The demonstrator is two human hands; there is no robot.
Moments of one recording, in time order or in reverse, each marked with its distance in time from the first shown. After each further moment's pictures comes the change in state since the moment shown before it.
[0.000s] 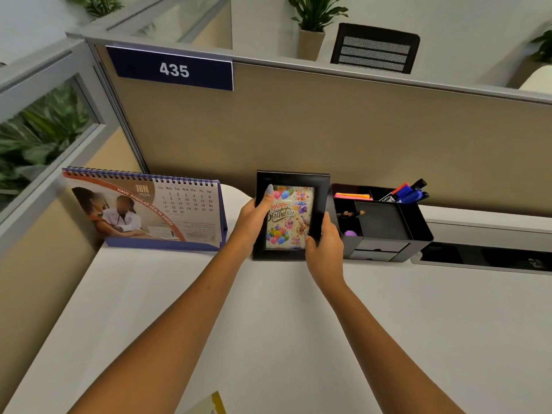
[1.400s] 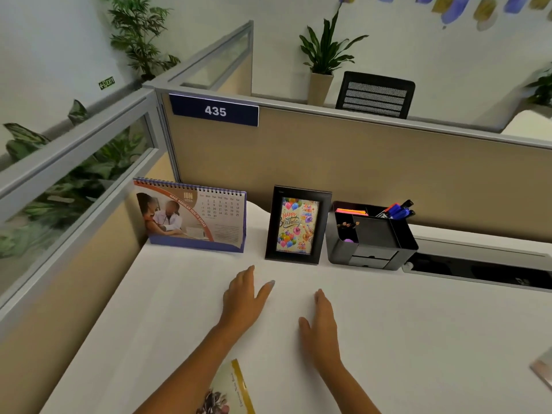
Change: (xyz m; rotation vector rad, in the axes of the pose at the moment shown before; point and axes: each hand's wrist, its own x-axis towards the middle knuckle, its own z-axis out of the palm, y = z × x) left_hand -0.114 -0.108 -0.043 0.828 0.133 0.121; right_hand -0.154 0.044 -0.007 -0.105 -0.201 0.094
